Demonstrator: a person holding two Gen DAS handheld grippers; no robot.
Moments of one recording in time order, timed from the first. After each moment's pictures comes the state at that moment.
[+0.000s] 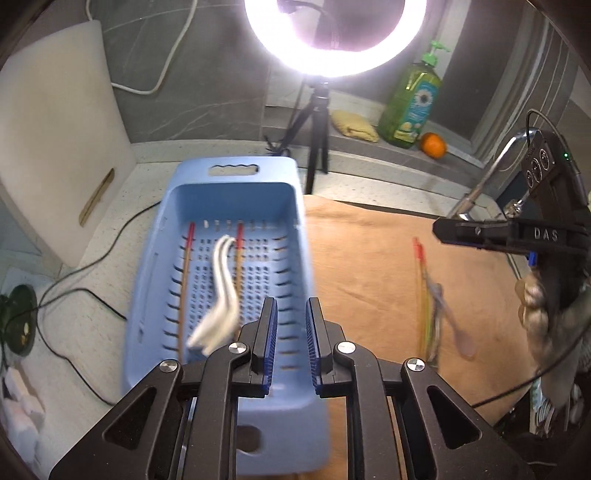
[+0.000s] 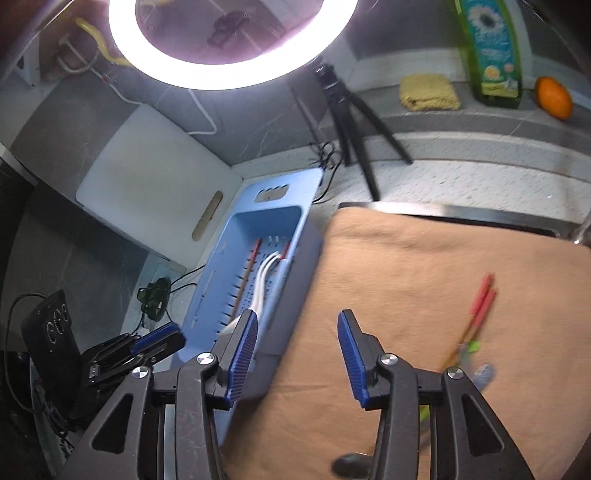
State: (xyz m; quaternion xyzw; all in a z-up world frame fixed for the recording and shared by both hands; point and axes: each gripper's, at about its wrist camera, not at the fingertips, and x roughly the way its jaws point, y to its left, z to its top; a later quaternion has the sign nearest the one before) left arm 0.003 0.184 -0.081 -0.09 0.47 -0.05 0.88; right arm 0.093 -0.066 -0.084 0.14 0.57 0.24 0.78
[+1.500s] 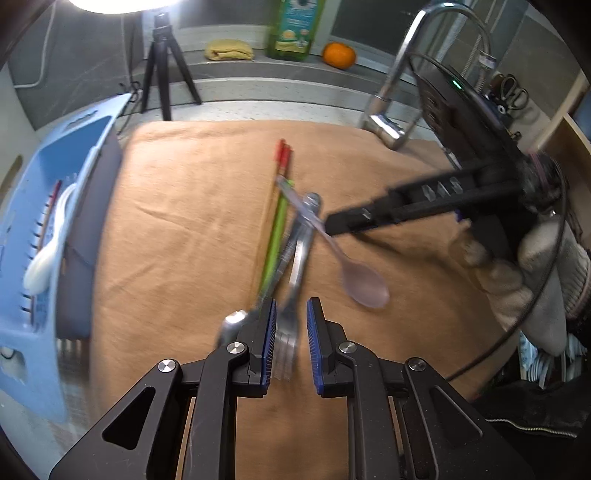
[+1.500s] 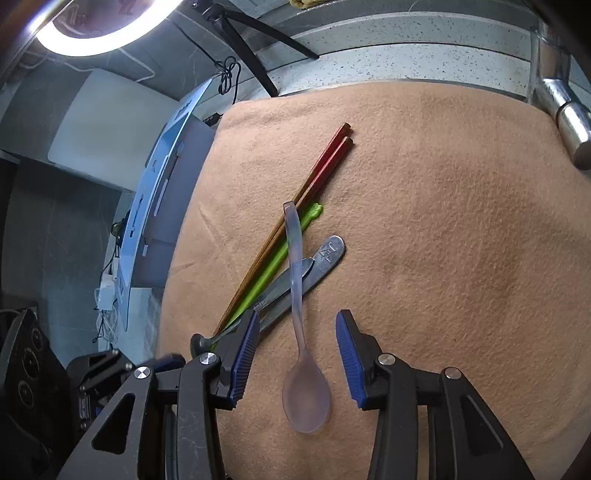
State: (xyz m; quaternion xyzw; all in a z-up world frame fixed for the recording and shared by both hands) left arm -0.019 0.001 -0.135 -0.05 0.52 -0.13 0.84; right arm 0.062 -0.183 -0.180 0.13 0.68 0.25 0.68
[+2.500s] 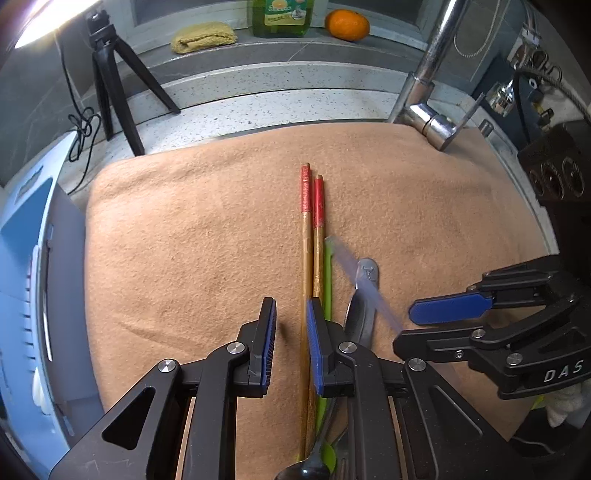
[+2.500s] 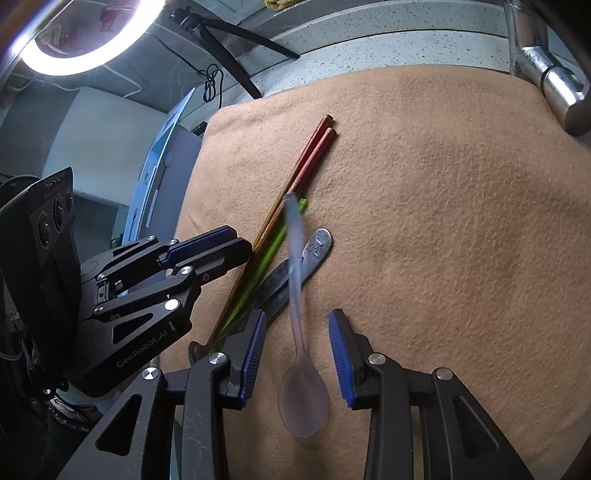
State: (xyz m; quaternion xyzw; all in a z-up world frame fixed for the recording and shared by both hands) left arm 0.087 -0.016 -0.172 0.04 0.56 -0.13 0.82; right arm 0.059 -0.189 -0.188 0.16 0.68 0.23 0.68
